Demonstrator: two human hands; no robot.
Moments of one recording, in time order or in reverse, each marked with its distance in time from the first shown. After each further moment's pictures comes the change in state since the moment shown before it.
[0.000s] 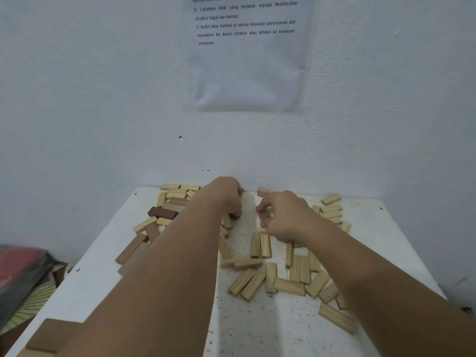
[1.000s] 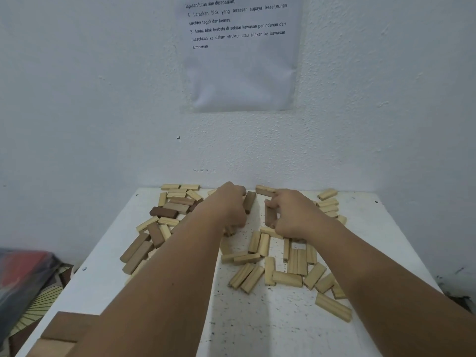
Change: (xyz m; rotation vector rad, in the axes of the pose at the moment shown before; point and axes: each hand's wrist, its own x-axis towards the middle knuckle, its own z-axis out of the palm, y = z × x) left_hand -0.007 0.002 0.024 0.069 0.010 0.030; right_hand -0.001 0.018 0.002 -0.108 -0.035 0.003
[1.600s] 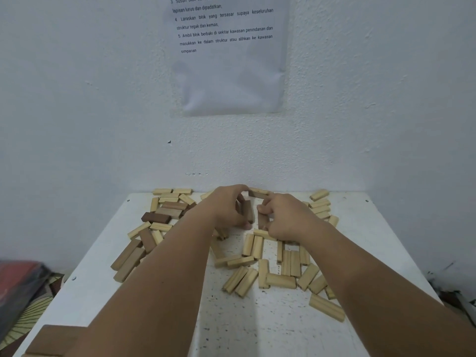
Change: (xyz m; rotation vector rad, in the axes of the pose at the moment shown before) left_hand 0.006 -0.007 0.007 -0.274 0.019 0.195; right_hand -0.001 0.004 0.003 -0.038 0.002 -0.028
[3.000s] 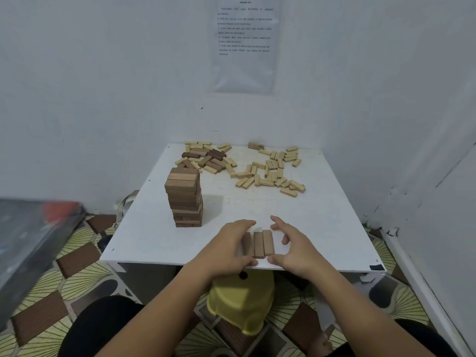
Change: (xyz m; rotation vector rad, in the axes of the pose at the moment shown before) left_hand -0.373 0.030 0.121 -0.094 0.078 0.228; right_hand -0.371 -0.103 0.057 0.553 0.025 0.177
